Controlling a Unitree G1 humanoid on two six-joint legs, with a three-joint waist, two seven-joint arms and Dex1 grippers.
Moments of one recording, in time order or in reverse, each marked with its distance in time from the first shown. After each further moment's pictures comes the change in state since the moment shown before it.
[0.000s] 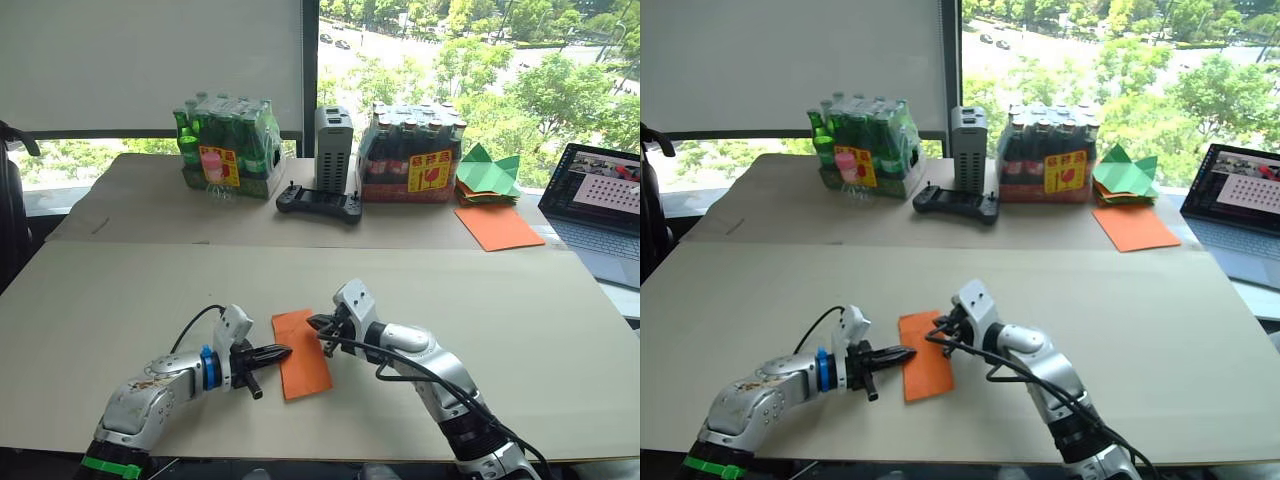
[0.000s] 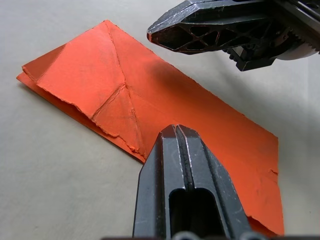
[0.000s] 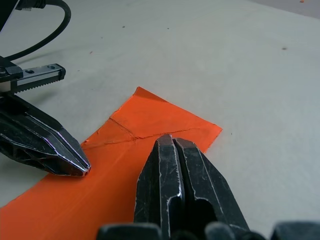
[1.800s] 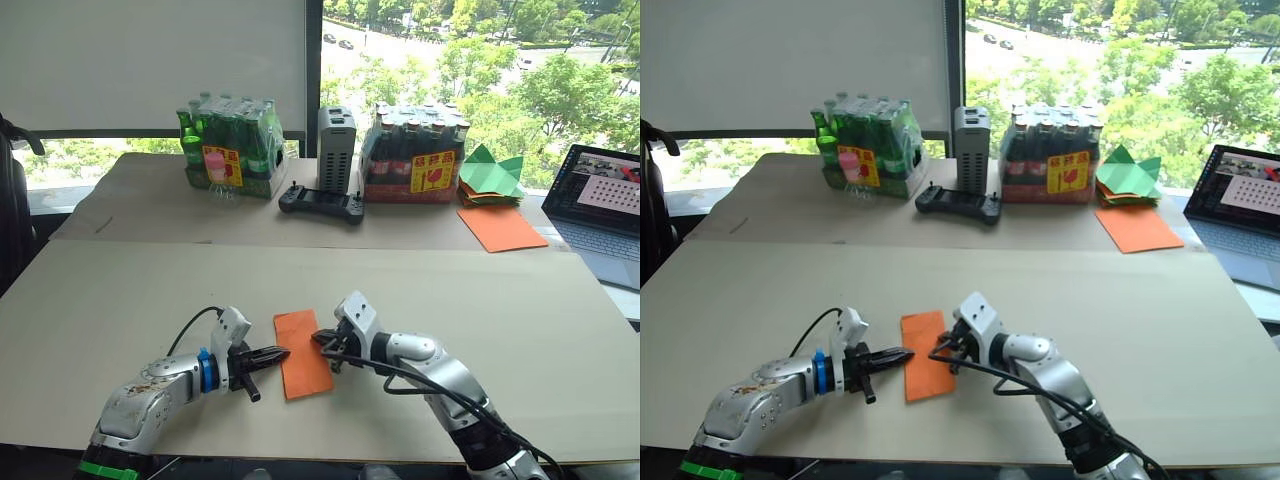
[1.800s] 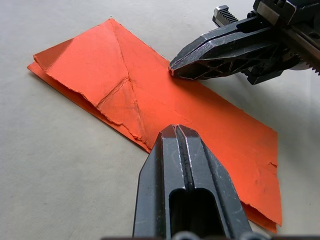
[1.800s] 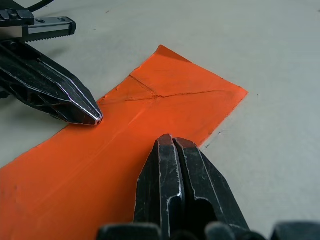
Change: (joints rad) left arm 0.007 0.005 0.003 -0.003 0.005 -0.013 -0.003; right arm 0.044 -0.083 0.032 -0.083 -0.024 0.073 0.072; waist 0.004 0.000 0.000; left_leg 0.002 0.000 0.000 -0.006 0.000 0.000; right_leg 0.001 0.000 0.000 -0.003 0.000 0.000
